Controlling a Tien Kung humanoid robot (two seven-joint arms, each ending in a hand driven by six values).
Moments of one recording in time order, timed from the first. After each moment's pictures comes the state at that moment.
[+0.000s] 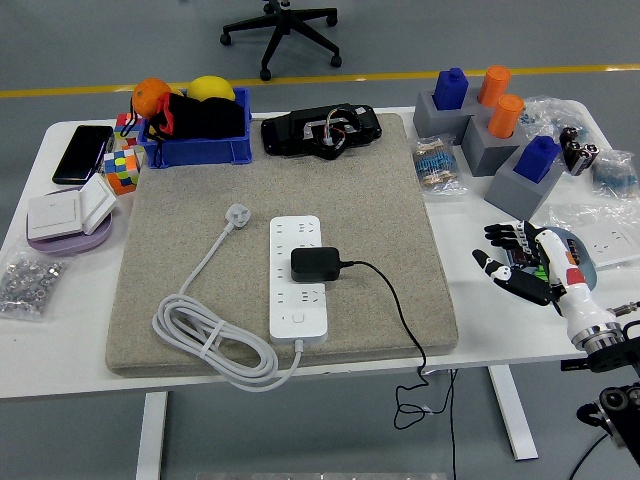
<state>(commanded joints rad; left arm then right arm) -0.10 0.02 -1.63 -0.18 1.60 0.01 0.25 -0.02 -0.16 1.35 1.41 -1.59 -0.13 0.17</state>
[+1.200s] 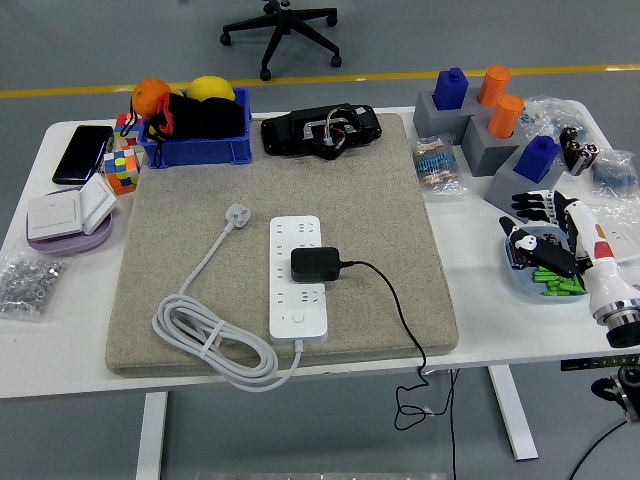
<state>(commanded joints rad) -0.12 0.02 -1.65 -0.18 1.60 0.01 0.26 0.02 -0.15 1.44 1.42 -1.60 -0.12 0.16</state>
